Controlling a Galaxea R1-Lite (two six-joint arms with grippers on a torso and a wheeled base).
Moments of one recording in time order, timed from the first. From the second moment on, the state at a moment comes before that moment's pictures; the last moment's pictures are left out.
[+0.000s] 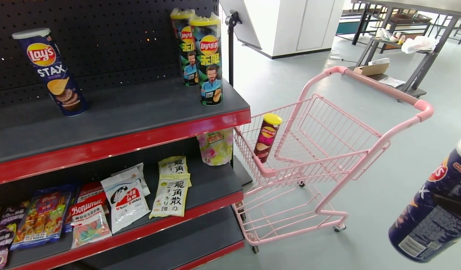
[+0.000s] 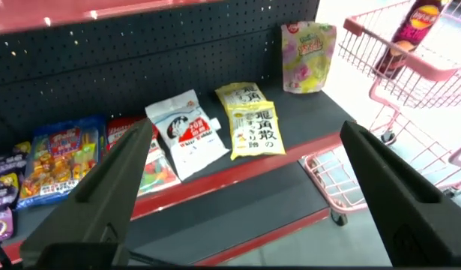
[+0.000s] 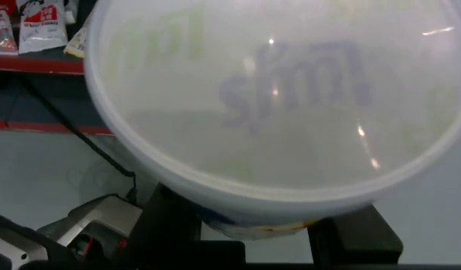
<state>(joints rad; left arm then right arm) 0.00 0.00 0.00 0.00 -0.02 0.01 0.18 0.87 -0.68 0.21 0.16 -0.18</state>
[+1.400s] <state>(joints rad) 0.00 0.00 0.00 0.00 -0.02 0.00 0.28 1.02 -0.73 0.13 0.17 -0.22</state>
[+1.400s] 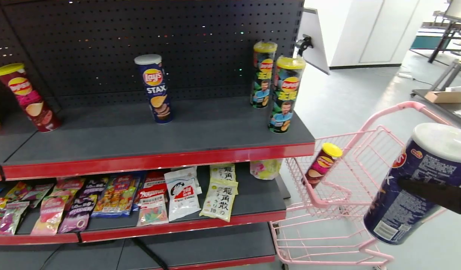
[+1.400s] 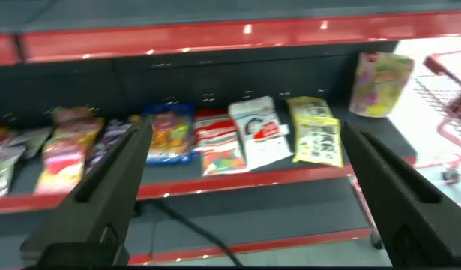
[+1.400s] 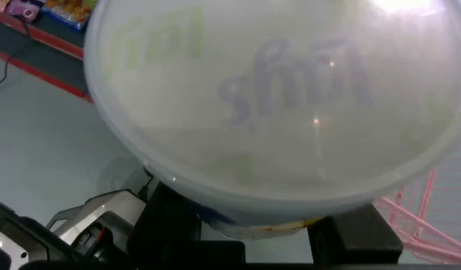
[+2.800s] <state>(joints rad) 0.00 0.00 0.00 0.00 -0.02 0.01 0.29 1.06 -0.59 -0.11 0.41 -0.25</state>
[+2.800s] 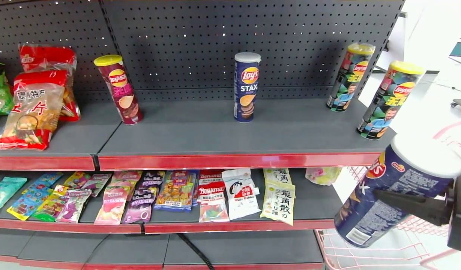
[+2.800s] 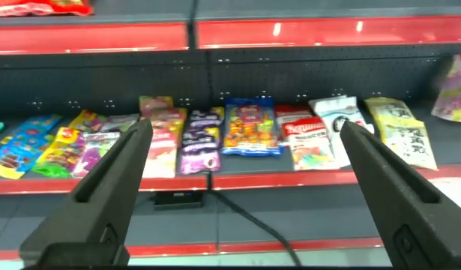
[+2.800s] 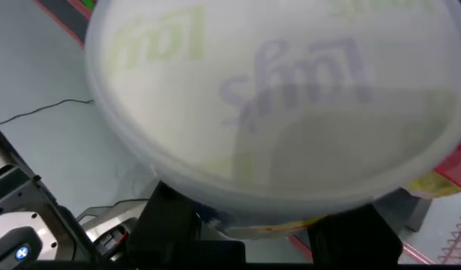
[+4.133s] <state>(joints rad) 0.00 0.00 0.00 0.00 -0.02 0.00 0.40 0.99 -0.54 -0.10 0.43 -0.23</state>
